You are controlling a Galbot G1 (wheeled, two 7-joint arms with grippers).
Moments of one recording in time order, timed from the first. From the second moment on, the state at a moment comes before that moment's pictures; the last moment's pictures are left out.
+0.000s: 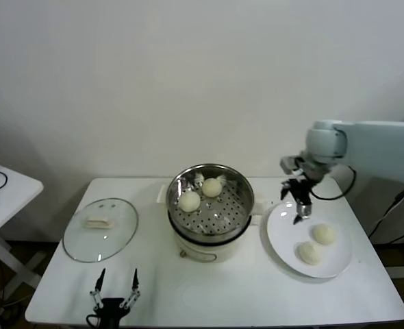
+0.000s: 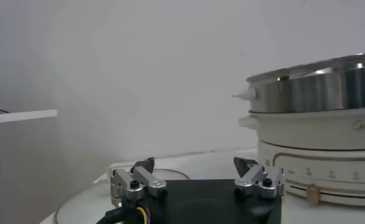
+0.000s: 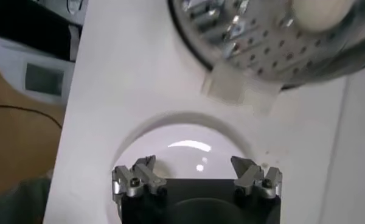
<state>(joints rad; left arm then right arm) 1.71 -1.58 -0.62 -1.73 0.07 -0.50 -0.01 0.89 0.79 -1.89 1.47 0.56 -0.27 -0.97</state>
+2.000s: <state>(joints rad) 1.71 -1.59 -0.63 -1.70 0.11 -0.50 -0.02 0.56 0.63 -1.65 1.45 0.31 -0.30 -0.87</state>
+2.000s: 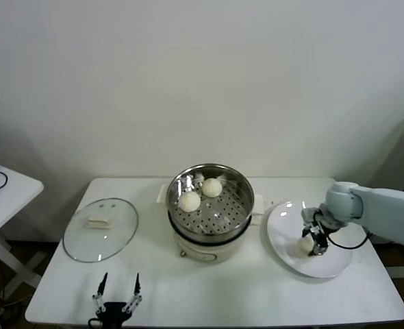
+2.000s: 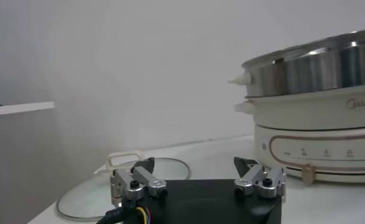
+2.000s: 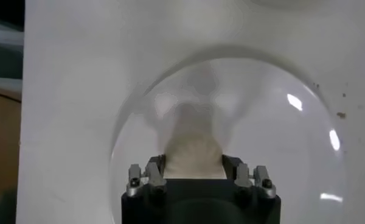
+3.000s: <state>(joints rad) 1.71 -1.60 -0.62 -1.69 0.14 -0.50 -0.03 0.99 0.95 -1.58 1.73 0.15 0.13 -0.98</state>
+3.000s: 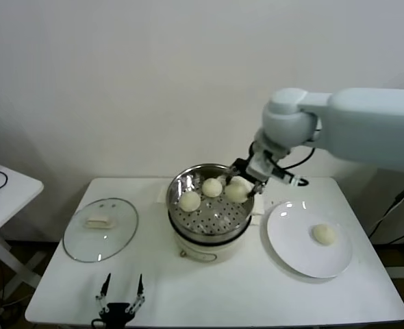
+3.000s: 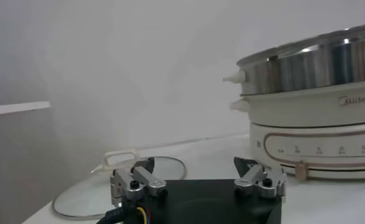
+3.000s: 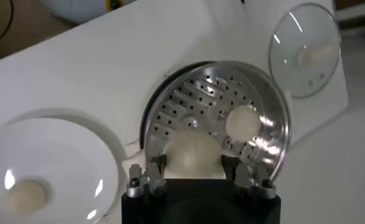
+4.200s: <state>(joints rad) 1.71 -1.60 -0.63 -1.69 0.14 -0.50 -0.03 0.66 1.16 -1.47 1.49 -0.05 0.24 -0.96</state>
